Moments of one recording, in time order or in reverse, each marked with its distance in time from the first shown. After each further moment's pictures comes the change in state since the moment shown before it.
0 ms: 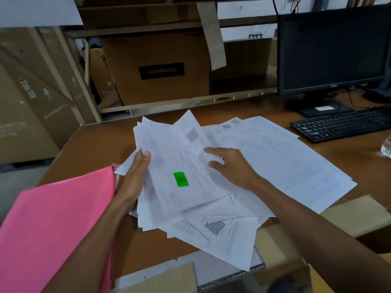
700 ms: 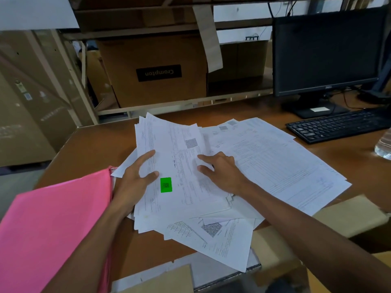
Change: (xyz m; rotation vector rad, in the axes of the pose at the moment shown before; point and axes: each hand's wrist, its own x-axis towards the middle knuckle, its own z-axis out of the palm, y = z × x) left_hand 0.005 -0.009 -0.004 0.158 0.026 0.019; right_hand -0.004 -0.012 0.015 -0.260 -0.082 0.059
